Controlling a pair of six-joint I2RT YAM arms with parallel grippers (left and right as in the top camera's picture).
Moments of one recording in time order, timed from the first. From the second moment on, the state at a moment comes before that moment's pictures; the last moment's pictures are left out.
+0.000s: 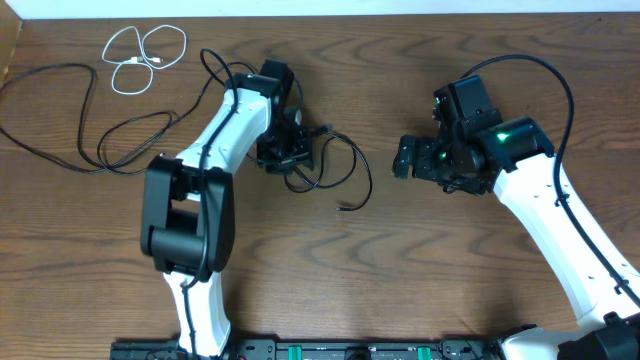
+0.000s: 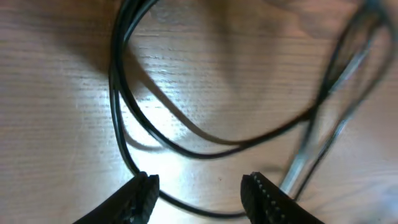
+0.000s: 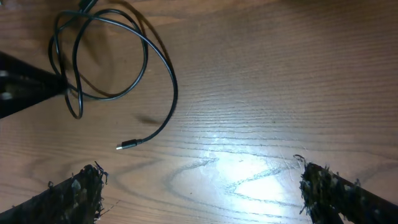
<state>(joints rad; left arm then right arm) -0.25 2.05 1.58 -1.11 0.33 -0.35 0.36 1.52 1.31 -1.02 -0.15 0.56</state>
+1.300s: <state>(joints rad) -0.40 1.73 1.54 -1.22 0.23 -0.33 0.36 1.52 1.31 -1.02 -0.15 0.56</state>
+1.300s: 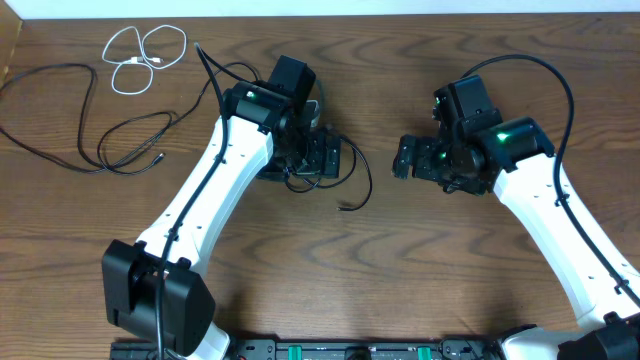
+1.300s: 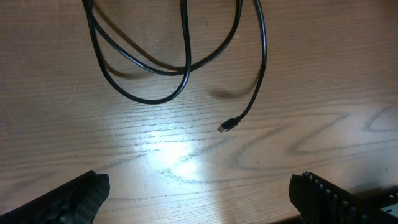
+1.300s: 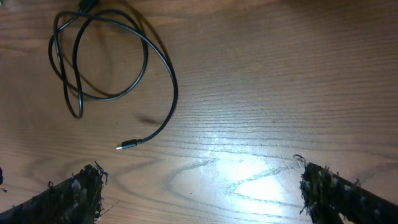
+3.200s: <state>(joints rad) -0.40 1.73 1.54 -1.22 0.23 -0.33 0.36 1.52 1.31 -1.02 -0.15 0.56</state>
